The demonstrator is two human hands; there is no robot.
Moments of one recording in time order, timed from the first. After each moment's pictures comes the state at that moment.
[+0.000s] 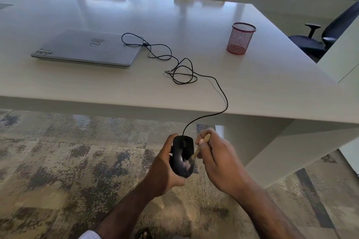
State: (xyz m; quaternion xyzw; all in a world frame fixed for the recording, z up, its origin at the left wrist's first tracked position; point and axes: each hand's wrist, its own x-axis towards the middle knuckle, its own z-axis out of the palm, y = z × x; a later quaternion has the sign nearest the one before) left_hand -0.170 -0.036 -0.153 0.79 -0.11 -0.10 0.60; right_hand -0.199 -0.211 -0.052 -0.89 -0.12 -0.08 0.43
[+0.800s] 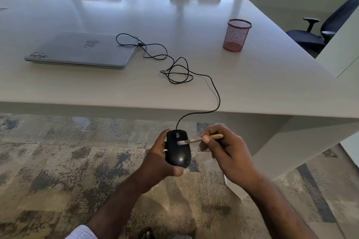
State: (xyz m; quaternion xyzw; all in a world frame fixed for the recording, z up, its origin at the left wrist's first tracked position) left_hand -0.157 -0.030 -0.135 0.72 -0.02 -0.18 0.67; right_hand -0.191 -0.239 -0.051 -0.80 -0.13 -0.06 0.58
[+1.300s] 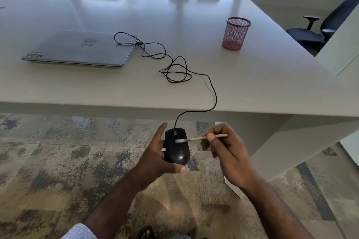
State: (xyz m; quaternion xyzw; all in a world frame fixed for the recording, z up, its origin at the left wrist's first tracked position) left_hand -0.154 -0.023 -0.127 0.68 -0.03 -0.23 0.70; right_hand -0.190 -0.242 -0.065 -0.76 -0.10 -0.06 0.64
